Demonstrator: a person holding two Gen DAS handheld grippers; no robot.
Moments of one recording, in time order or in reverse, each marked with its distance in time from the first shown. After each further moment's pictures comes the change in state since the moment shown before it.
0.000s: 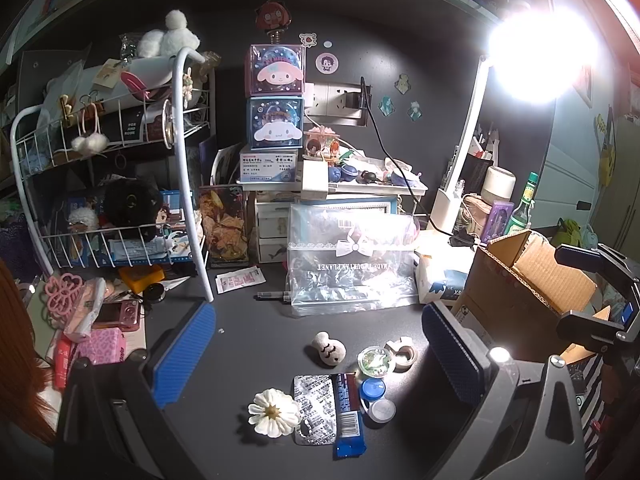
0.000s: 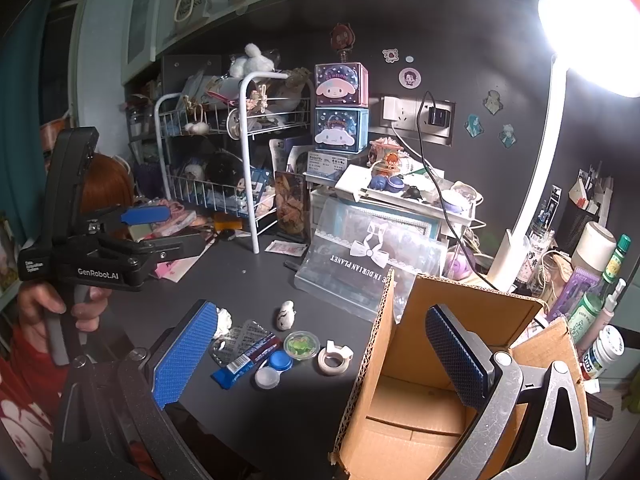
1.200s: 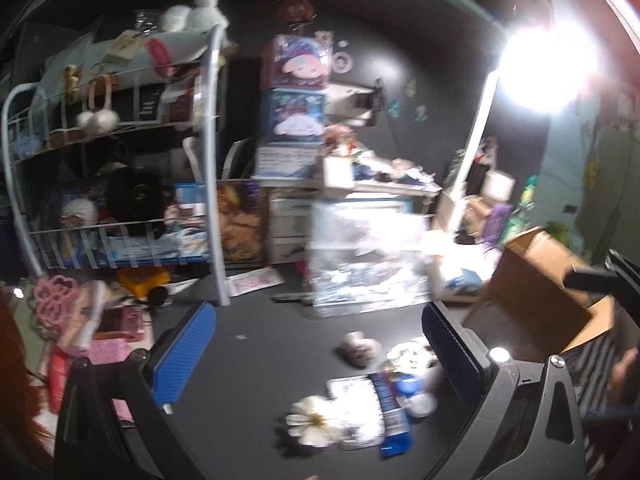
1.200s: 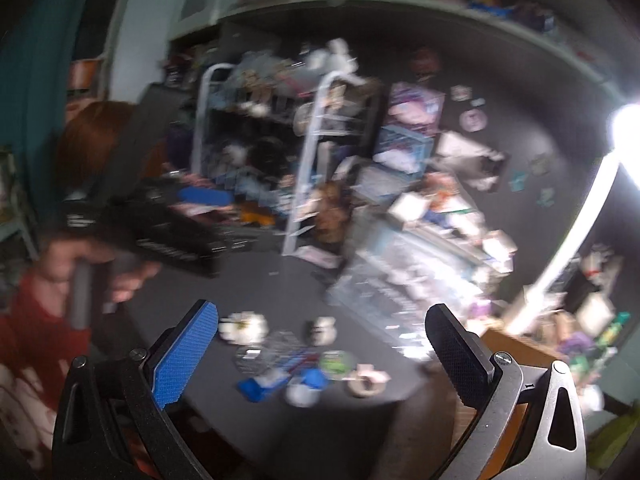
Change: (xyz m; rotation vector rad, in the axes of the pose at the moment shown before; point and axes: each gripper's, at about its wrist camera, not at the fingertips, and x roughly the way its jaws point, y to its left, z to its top) left arm 0.016 0.069 -0.009 0.007 -0.002 -0.057; right arm 0.022 0.104 0.009 -0.213 0.008 0.004
